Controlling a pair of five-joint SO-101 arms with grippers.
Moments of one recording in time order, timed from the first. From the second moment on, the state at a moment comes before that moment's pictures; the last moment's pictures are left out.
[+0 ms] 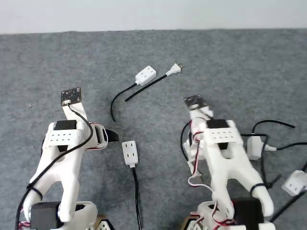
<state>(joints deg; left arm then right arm) -7.1 -16.0 48.5 62.3 20.4 -8.8 -14.9 47.0 63.5 12.8</state>
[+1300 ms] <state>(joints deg) -7.1 -16.0 48.5 62.3 20.4 -16.1 -15.6 53.3 61.9 12.4</state>
